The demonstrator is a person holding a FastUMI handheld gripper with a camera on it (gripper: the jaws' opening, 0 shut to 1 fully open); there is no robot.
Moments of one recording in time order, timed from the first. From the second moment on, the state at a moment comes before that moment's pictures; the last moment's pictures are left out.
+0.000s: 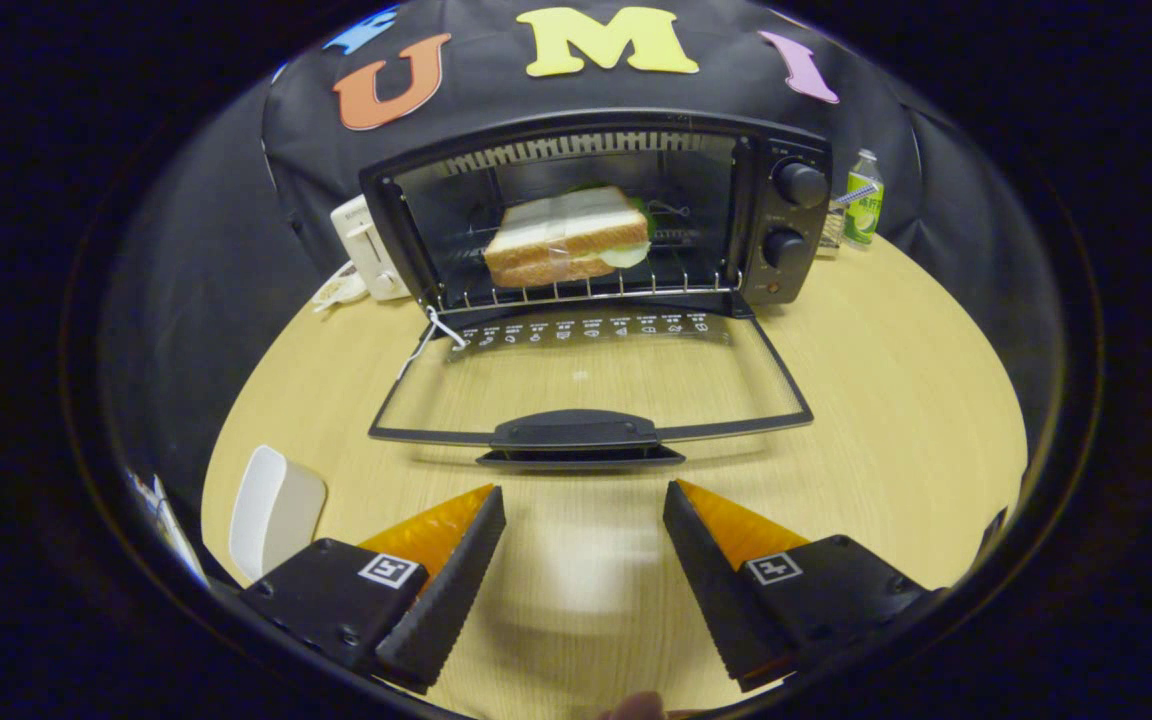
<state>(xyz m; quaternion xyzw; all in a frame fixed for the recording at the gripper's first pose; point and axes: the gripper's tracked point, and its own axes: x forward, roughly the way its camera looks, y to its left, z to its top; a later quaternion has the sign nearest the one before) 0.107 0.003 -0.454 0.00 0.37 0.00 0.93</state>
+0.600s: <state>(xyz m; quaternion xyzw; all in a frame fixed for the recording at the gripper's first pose) 0.116 0.006 -0.448 0.01 0.37 -0.02 0.93</state>
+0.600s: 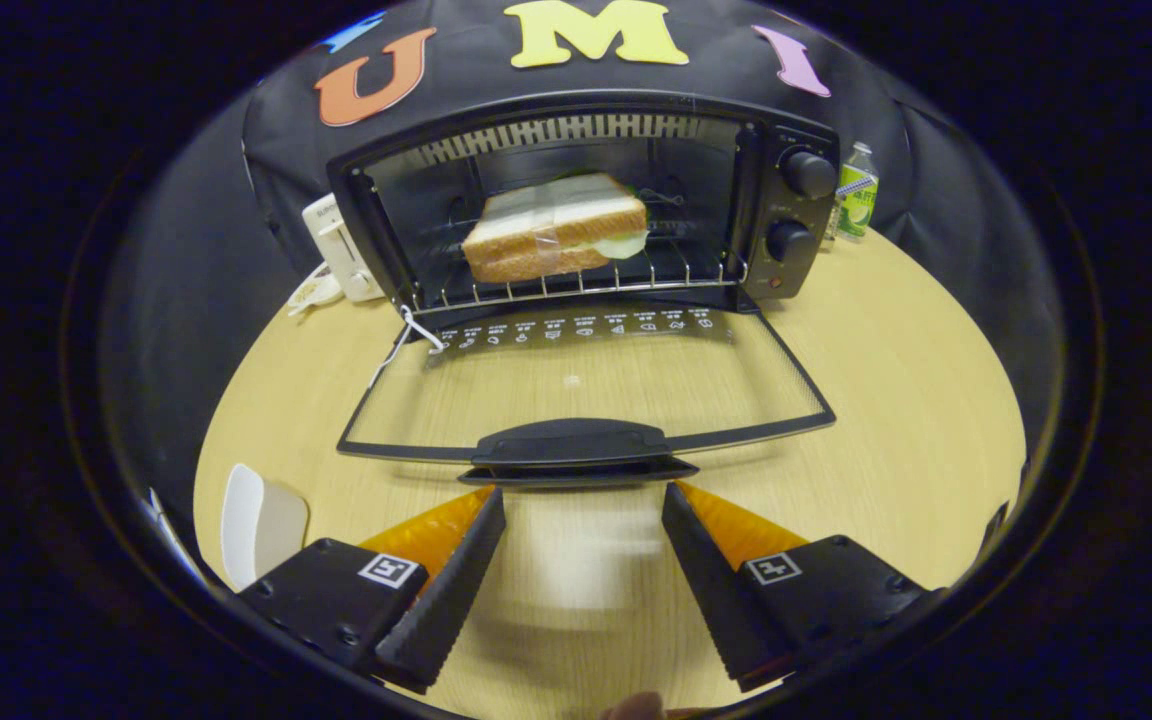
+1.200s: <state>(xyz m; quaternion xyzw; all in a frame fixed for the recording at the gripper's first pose) 0.129 0.016 -0.320 -0.02 0.25 0.00 0.97</state>
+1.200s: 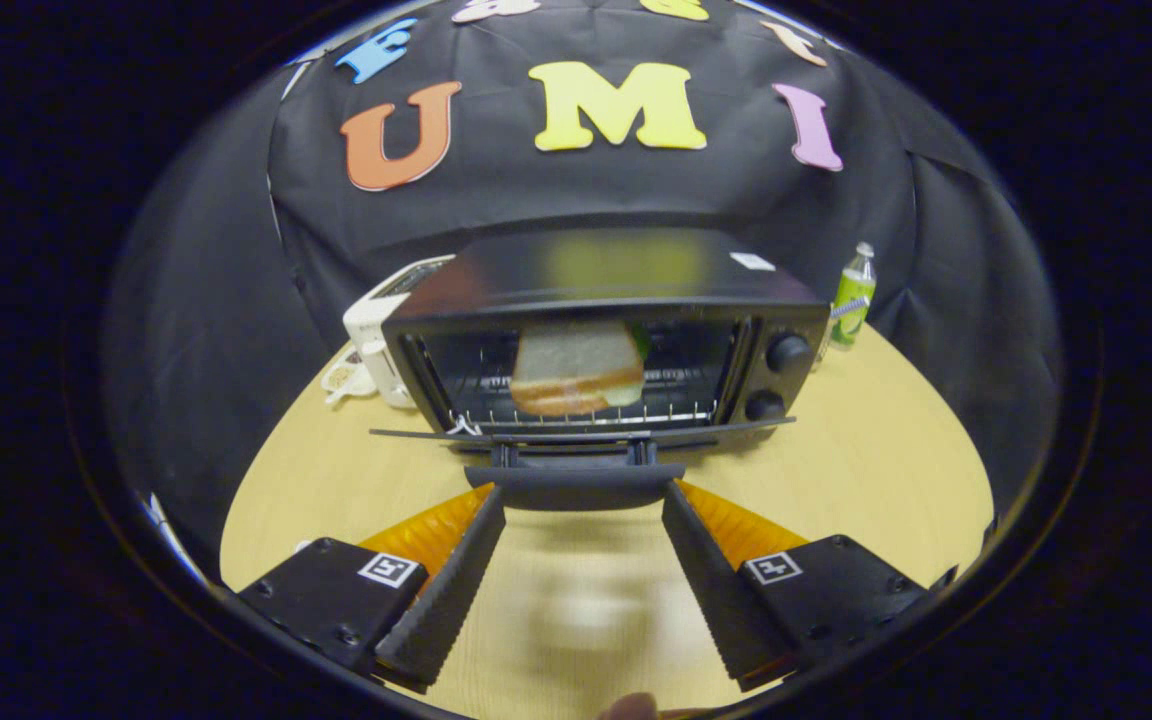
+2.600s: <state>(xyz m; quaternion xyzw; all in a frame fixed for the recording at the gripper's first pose) -0.011 0.054 -0.016 0.00 0.02 0.04 1.00</state>
